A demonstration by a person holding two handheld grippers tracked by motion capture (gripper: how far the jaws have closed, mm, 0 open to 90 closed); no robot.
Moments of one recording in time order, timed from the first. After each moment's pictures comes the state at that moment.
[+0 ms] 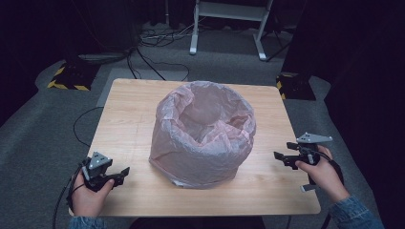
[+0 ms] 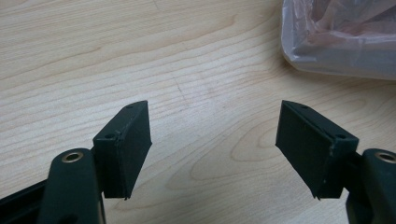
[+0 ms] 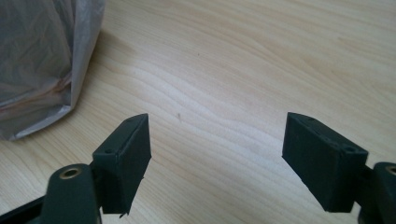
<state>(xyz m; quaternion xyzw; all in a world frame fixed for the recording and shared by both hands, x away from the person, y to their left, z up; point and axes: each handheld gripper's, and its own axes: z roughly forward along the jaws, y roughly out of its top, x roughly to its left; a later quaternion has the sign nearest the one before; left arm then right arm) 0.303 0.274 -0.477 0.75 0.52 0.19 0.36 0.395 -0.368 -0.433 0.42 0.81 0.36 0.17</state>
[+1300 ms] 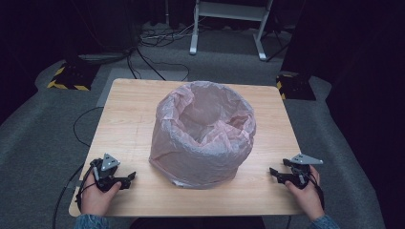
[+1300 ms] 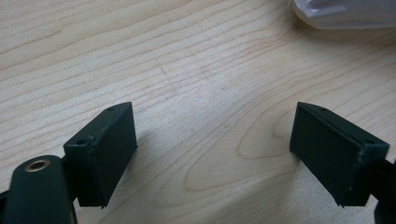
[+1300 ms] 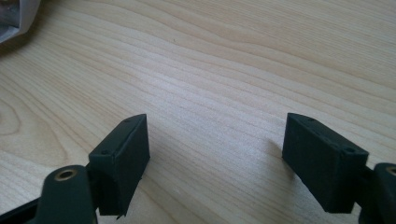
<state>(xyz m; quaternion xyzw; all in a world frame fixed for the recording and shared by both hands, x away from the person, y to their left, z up) 0.315 0.263 -0.506 0.79 0.48 0.19 0.33 0.363 -0.370 -0.504 0.44 0.80 0.35 0.20</state>
